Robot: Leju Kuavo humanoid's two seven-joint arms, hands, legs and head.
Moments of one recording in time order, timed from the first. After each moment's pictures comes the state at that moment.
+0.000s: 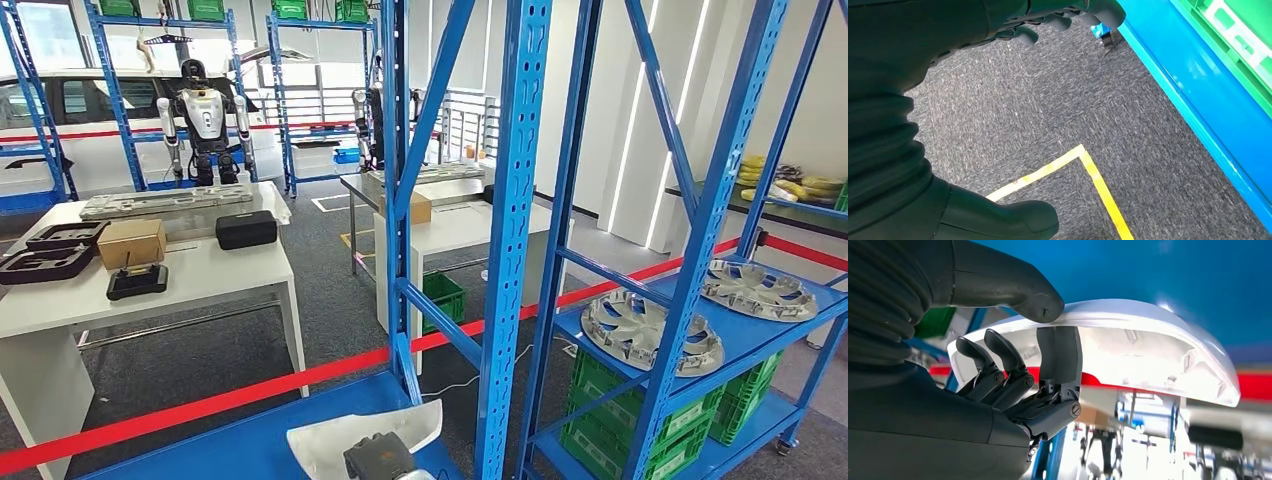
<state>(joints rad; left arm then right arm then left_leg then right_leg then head) -0.13 -0.19 0.83 -0.19 -1.16 0.20 -0.43 -0.76 0.11 0.58 -0.24 1.08 0.24 -0.33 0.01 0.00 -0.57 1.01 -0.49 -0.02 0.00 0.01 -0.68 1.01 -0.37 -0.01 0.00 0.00</state>
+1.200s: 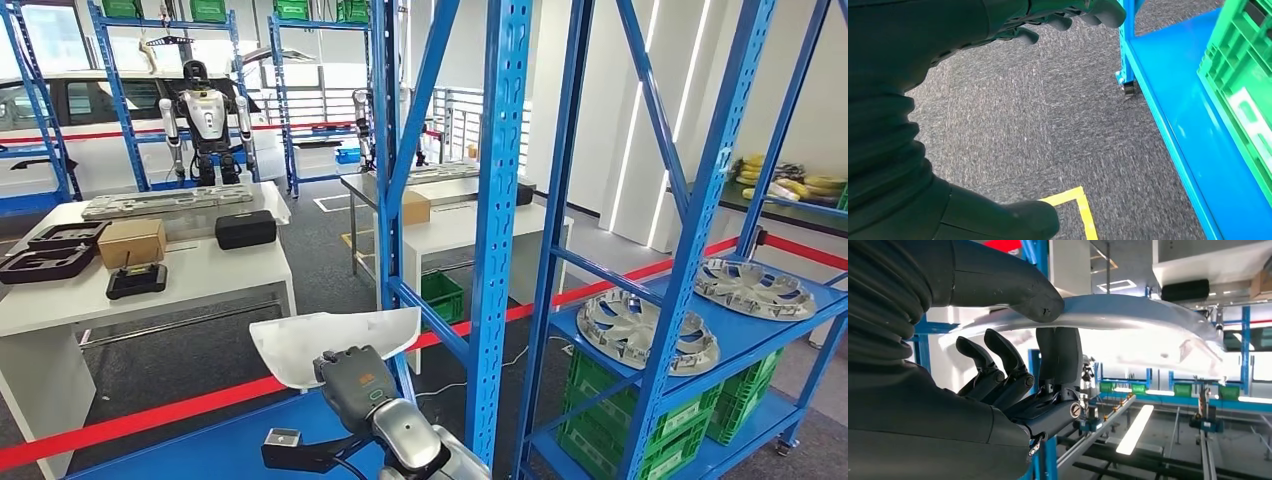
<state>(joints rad) -0.21 -0.10 0.88 -0.21 -1.12 0.26 -0.33 -0.93 0.12 0.62 -0.31 1.11 0.00 -0.38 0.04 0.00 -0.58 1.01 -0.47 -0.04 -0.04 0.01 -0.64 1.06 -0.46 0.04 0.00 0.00</state>
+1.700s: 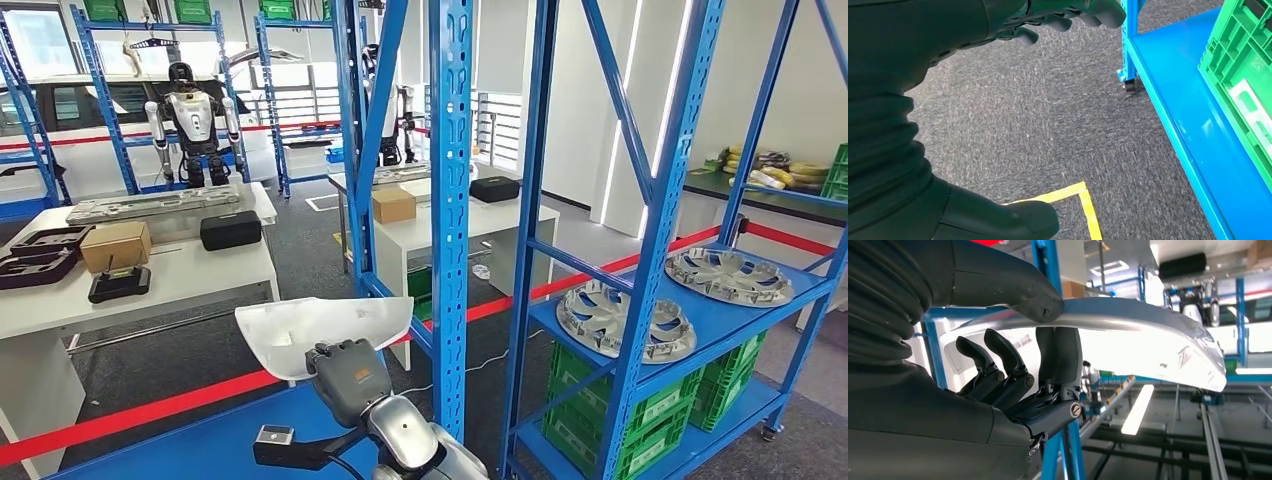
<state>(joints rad) -0.21 -0.08 0.88 -0.21 -1.11 0.26 -0.35 -0.92 0.11 0.63 -0.35 1.10 -0.06 -0.39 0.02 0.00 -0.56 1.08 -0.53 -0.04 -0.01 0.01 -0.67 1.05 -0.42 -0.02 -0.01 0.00</state>
